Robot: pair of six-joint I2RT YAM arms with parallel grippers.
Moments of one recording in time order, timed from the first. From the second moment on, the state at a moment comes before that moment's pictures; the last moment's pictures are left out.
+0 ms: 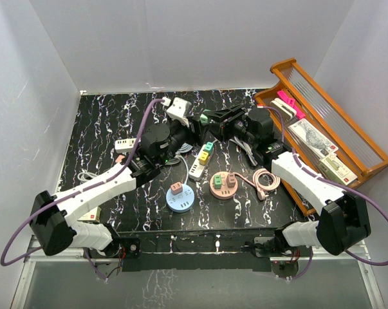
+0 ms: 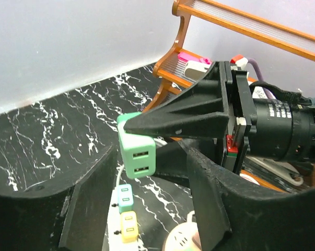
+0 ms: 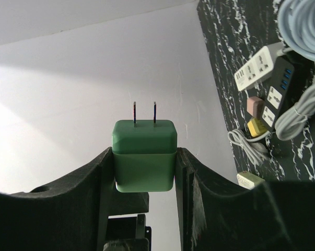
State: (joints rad) left arm -0.87 1.31 1.05 0.27 -0.22 -0.16; right arm 0.44 1.30 0.97 0.13 -0.26 1.63
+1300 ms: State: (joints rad) left arm -0.87 1.50 1.03 0.52 -0.30 -0.14; right arm 0.44 1.30 0.97 0.10 -0.19 1.76
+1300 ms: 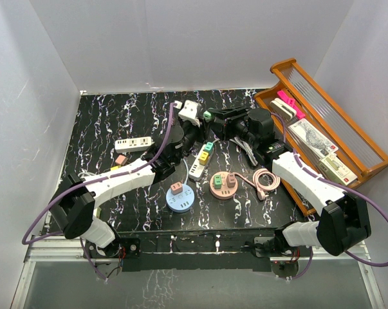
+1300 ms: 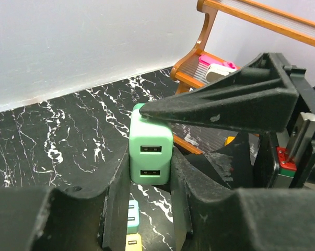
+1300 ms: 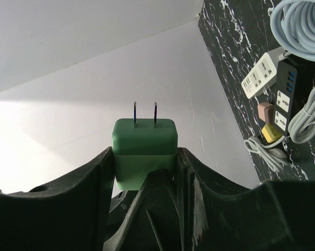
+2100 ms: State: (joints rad) left arm -0.56 1.28 1.16 -0.23 -0.06 -0.01; right arm 0.44 1.16 0.87 0.11 -0.19 1.34
